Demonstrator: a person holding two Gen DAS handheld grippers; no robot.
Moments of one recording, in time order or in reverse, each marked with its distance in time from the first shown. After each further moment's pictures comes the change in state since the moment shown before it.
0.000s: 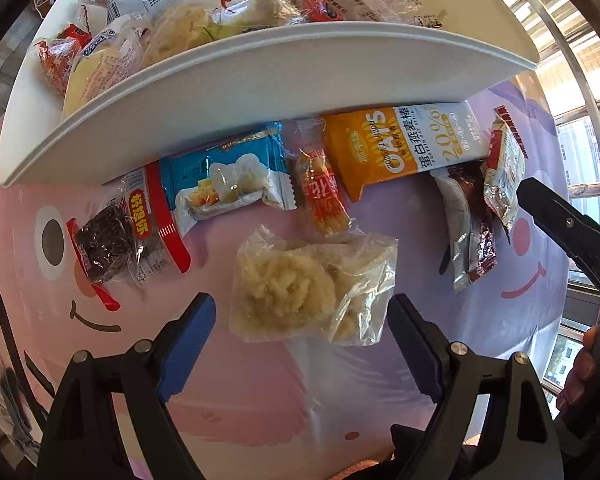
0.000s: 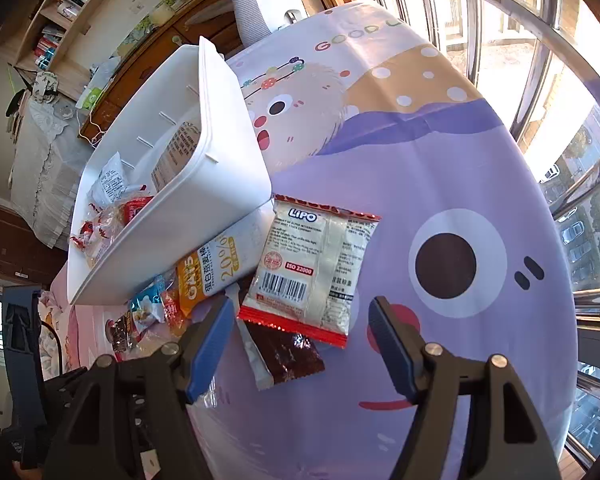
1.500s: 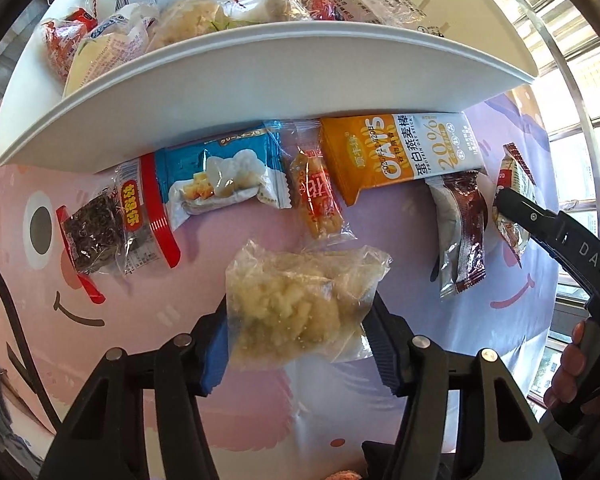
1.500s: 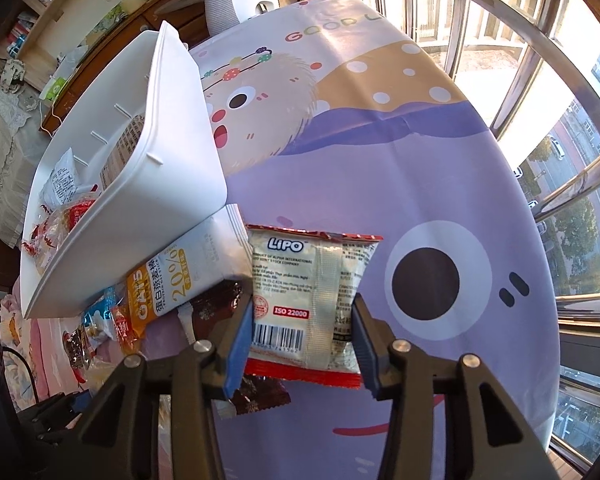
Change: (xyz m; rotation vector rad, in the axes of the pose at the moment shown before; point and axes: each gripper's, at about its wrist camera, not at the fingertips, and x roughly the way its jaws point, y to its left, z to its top) left arm 0.004 0.001 -0.008 -0.037 -0.043 -0.058; right arm 0.013 -0.004 0.004 0.015 0.017 -0.165
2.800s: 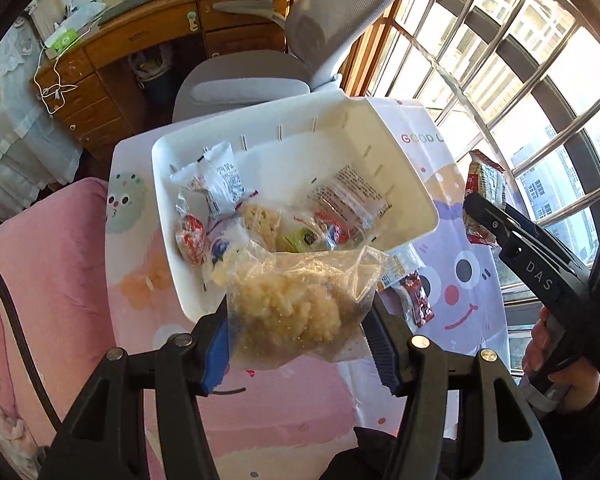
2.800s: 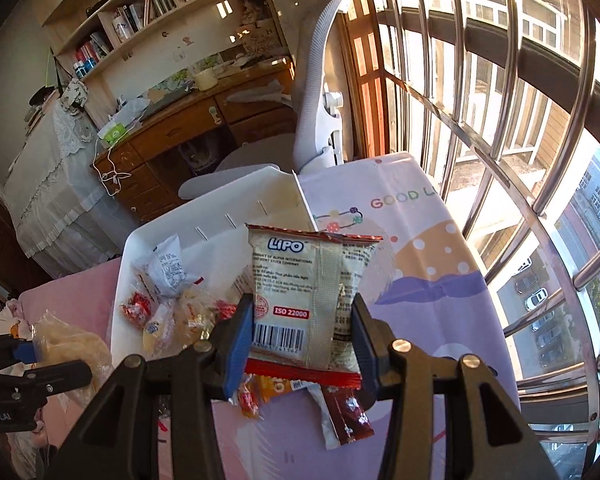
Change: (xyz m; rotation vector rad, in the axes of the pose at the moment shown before) left arm -0.212 0.048 0.050 0.203 -0.282 -0.027; right arm -0.131 0.106 0.032 -0.151 -0.378 0.045
